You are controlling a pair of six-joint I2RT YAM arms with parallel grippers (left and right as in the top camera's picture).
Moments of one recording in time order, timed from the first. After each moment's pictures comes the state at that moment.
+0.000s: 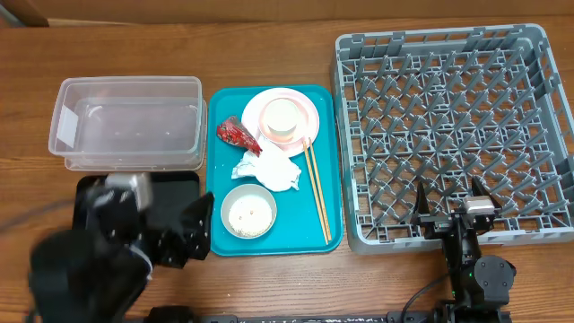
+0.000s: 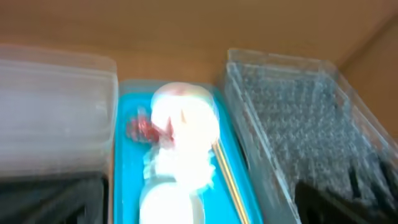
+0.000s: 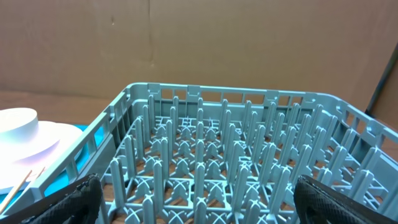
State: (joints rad) left arm 0.01 0.66 1.22 -1.11 0.35 -0.22; right arm -0.03 0.01 0.02 -0.03 -0.08 -0.06
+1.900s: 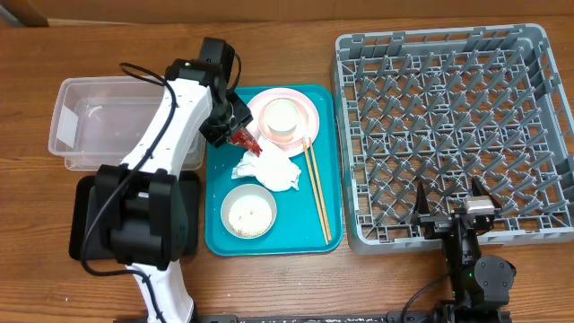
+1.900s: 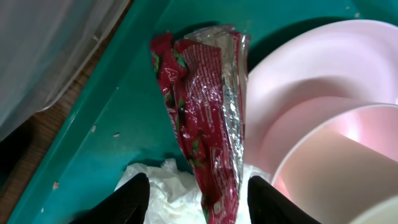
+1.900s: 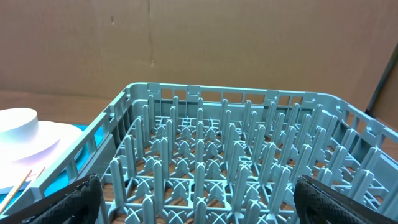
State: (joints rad) left arm -0.19 2.02 1.67 -1.08 0.07 -0.89; right arm -0.03 0.01 0.02 -0.03 -0.08 -0.06
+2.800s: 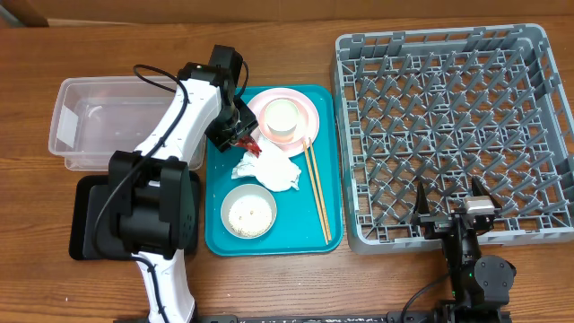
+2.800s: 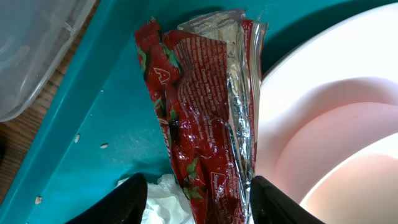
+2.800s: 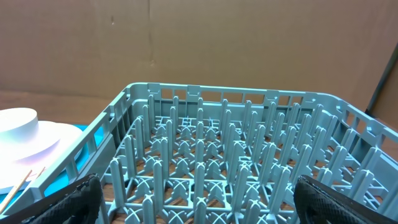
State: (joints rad) left arm -0.21 2.09 1.67 -1.06 0.07 -0.89; right arm -0.03 0.01 0.02 -0.03 -0.08 -0.06
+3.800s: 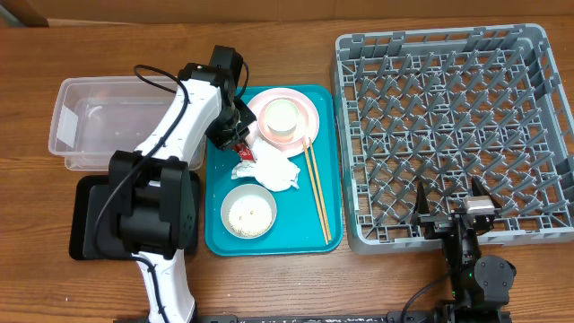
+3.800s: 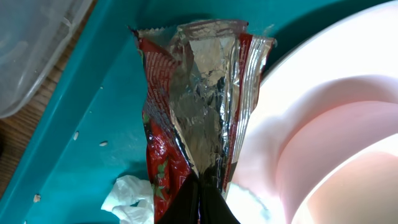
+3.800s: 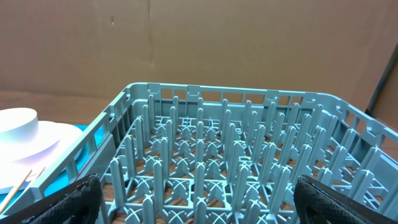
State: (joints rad) left arm -0.21 2.09 1.67 -1.06 0.08 -0.90; right arm -0.03 0.01 0.02 -0.03 -0.08 -0.06
